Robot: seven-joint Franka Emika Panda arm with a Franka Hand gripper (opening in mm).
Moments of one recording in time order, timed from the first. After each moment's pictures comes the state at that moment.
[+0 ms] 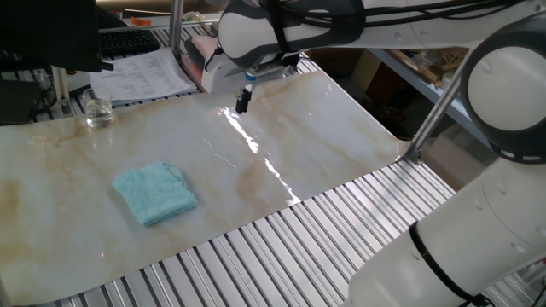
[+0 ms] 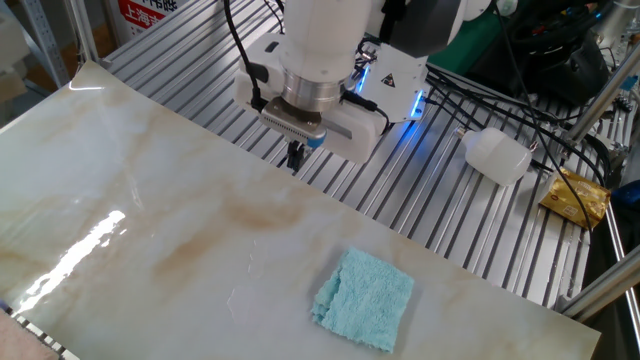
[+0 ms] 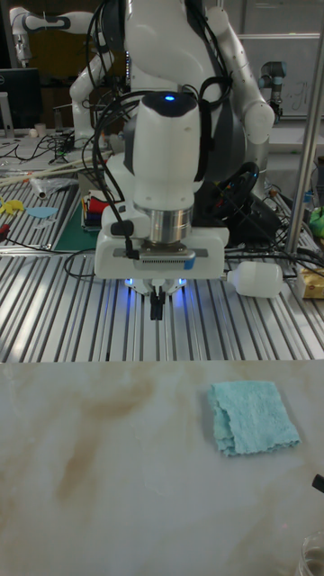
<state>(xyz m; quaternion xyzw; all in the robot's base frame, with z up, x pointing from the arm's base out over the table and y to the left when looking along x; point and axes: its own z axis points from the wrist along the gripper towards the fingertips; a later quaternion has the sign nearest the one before) 0.496 0.008 0.294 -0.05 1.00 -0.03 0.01</state>
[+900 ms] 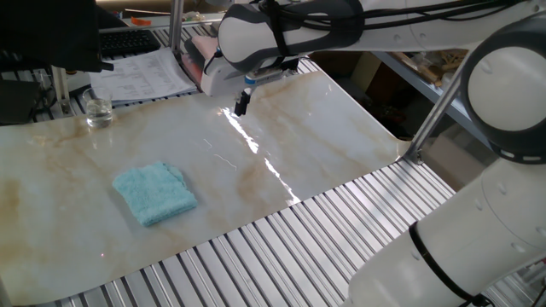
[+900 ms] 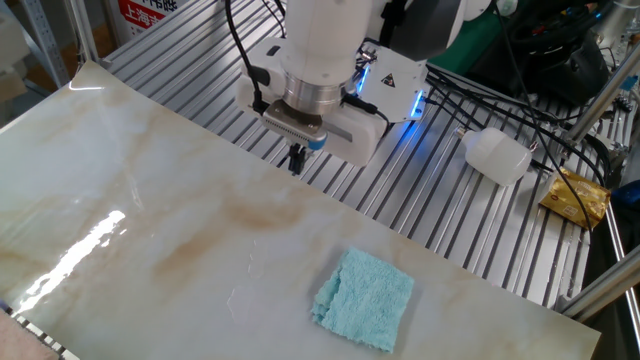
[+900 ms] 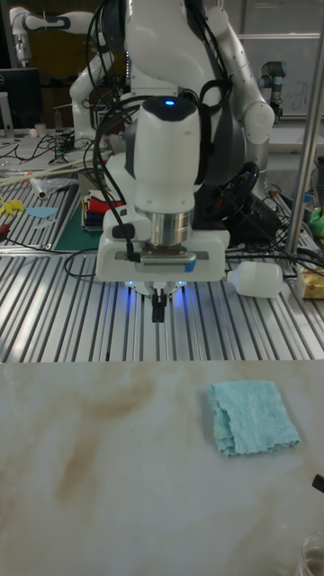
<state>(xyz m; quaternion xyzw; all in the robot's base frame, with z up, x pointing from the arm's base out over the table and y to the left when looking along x) 0.494 0.010 0.288 -0.05 1.00 -0.03 0.01</state>
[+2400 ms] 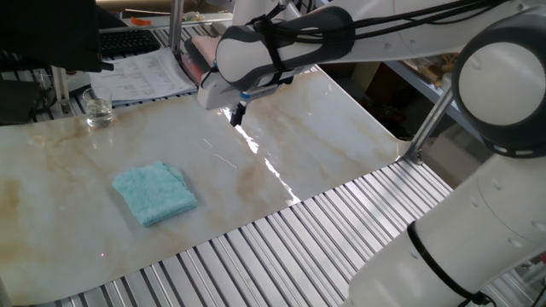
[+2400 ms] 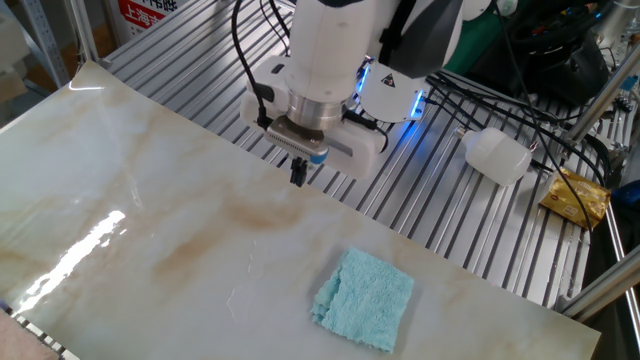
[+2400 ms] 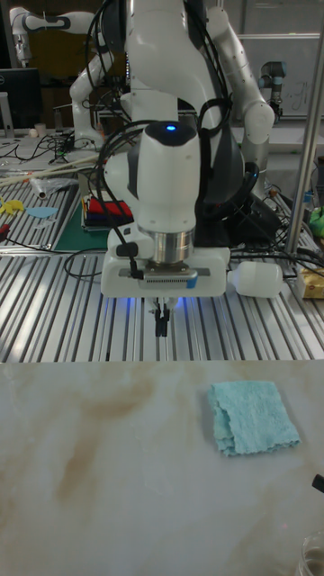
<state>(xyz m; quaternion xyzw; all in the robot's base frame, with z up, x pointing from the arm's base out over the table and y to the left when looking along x) 0.493 0.016 0.258 -0.04 1.00 -0.02 0.02</state>
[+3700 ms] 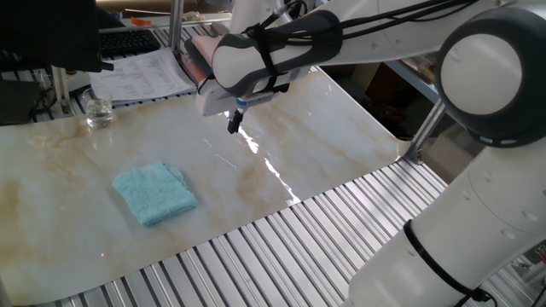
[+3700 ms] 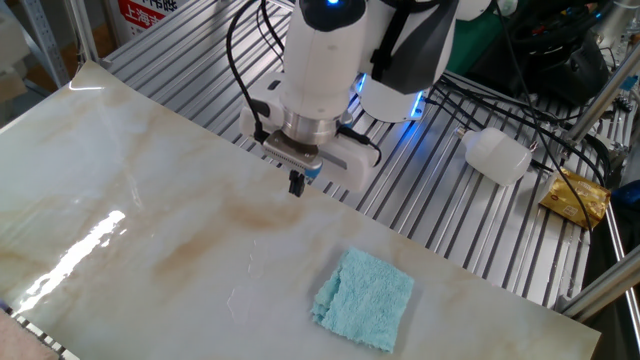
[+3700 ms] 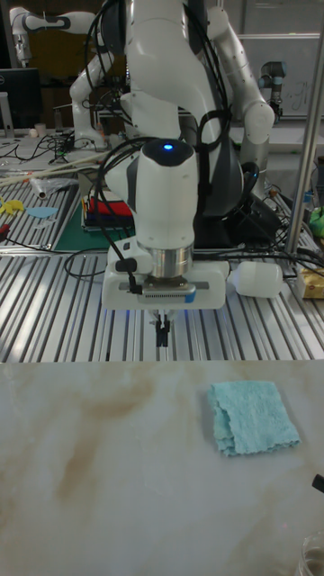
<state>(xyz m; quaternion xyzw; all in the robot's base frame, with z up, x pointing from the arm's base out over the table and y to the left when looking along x) 0.496 0.016 0.236 -0.03 1.00 -0.02 0.01</state>
